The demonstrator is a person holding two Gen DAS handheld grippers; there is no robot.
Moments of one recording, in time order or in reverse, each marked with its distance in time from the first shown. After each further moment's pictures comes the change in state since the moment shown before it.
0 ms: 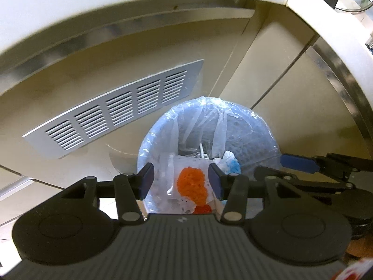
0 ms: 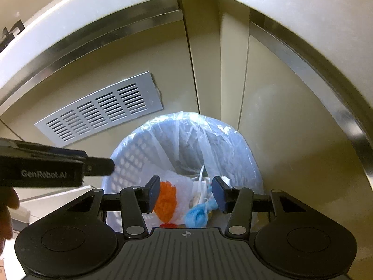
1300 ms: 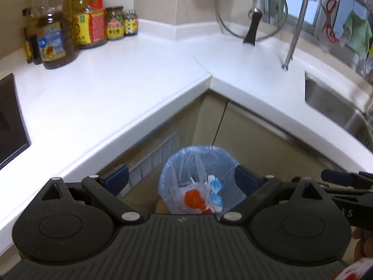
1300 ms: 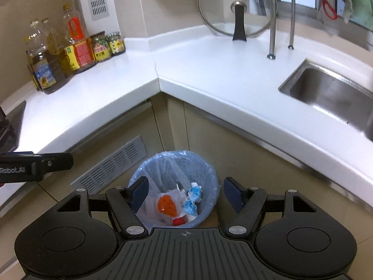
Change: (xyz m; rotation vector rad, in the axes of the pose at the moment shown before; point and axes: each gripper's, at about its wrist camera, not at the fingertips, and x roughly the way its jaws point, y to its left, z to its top) left arm -0.210 0.028 -0.022 0.310 -0.302 -0.130; right arm -0.207 0.137 -0.058 0.361 -0.328 -0.351
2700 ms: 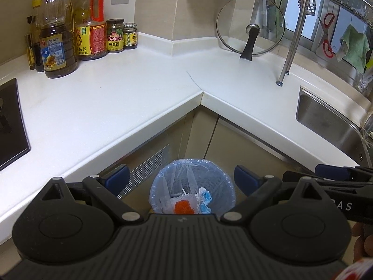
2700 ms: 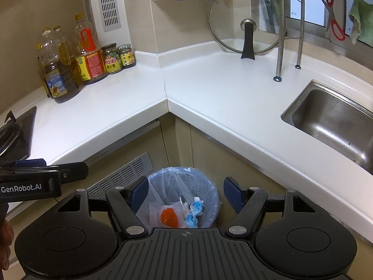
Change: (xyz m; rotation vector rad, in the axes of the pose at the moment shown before) left arm -0.016 -0.013 0.010 -0.026 -0.049 -0.009; right arm -0.016 -0.003 0.024 -0.048 -0.033 0.036
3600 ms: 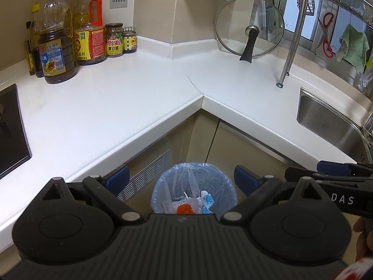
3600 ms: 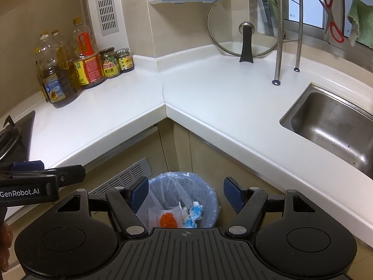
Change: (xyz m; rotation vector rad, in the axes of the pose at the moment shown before) left arm 0.000 -0.001 0.003 0.014 -0.009 0.003; right arm 0.001 -0.005 0.007 0.000 -0.011 0.002
